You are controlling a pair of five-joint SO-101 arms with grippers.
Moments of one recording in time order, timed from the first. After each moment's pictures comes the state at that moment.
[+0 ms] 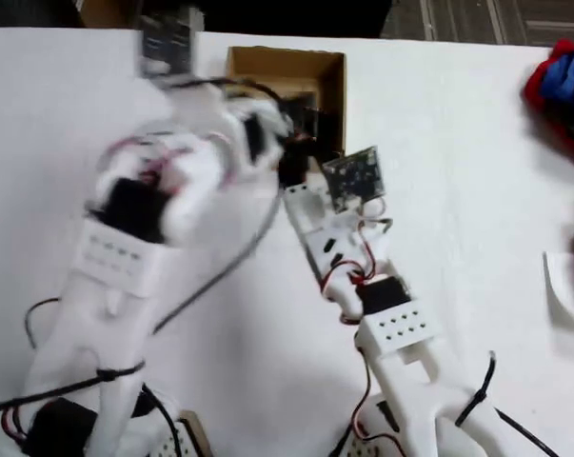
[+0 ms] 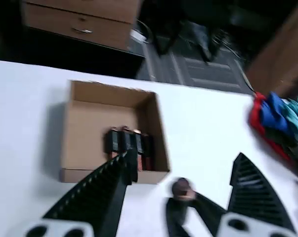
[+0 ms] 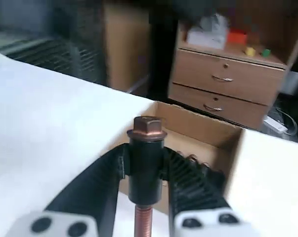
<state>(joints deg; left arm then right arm) 11.6 -24.6 2.1 57.8 24.6 -22.7 -42.1 63.4 -2.5 4.8</state>
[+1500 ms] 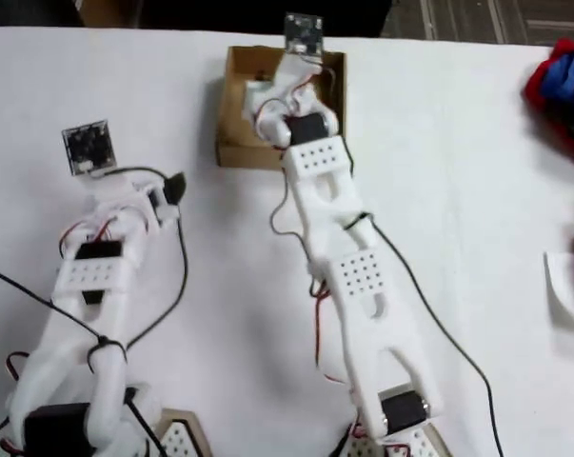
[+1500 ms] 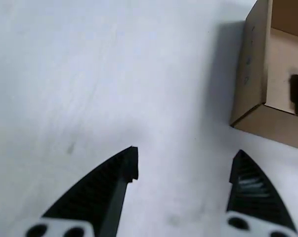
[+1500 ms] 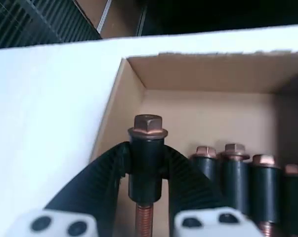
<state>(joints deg) -12.8 -24.3 57.5 15.9 13.3 -22.4 73.5 -84.4 54.7 -17.7</state>
